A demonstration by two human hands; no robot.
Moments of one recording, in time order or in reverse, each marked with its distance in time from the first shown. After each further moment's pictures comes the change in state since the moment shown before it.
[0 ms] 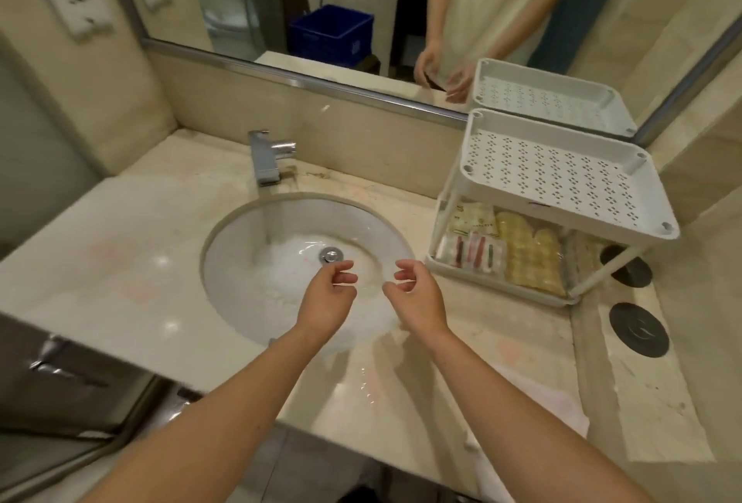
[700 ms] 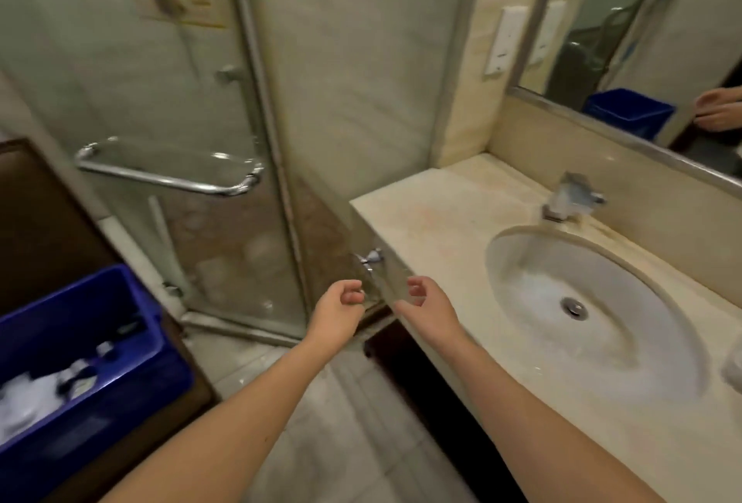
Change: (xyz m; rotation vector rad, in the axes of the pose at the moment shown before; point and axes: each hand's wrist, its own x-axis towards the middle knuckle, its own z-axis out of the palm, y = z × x) left_hand -0.223 -0.146 -0.323 -0.171 0.643 -0.158; right_hand -0.235 -0.097 0.292 -0.228 -0.689 -0.348
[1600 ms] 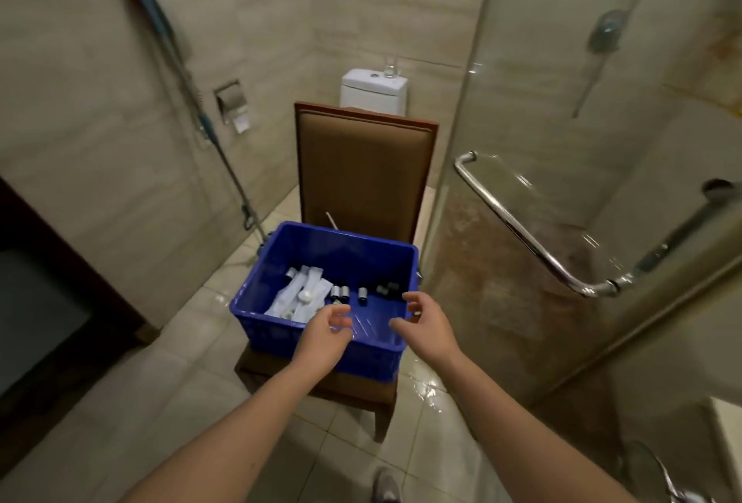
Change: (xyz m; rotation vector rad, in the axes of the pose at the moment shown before) left_hand -0.046 -0.136 -0.337 -0.204 0.814 -0.367; right_hand 0.010 -0.195 0.370 -0.272 -0.900 -0.412
